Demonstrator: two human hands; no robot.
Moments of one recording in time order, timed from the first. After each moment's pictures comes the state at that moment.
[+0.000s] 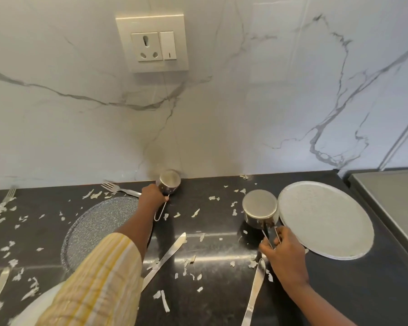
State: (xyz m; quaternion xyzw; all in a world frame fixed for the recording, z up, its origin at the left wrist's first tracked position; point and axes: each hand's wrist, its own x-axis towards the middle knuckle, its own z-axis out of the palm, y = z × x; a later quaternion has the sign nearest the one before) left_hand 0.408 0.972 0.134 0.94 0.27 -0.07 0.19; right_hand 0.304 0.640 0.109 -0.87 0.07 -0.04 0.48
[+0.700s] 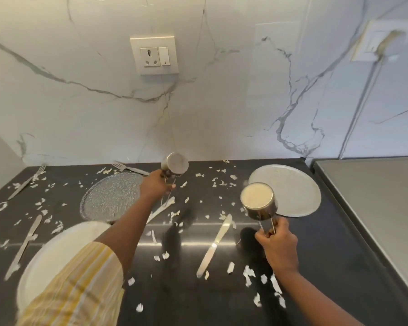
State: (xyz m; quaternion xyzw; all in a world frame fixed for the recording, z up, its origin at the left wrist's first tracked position) left_hand 0.272 0.879 0.189 0.94 0.22 0.05 0.24; right_hand 0.192 0.560 0.140 -0.86 0.05 -0.07 0.50
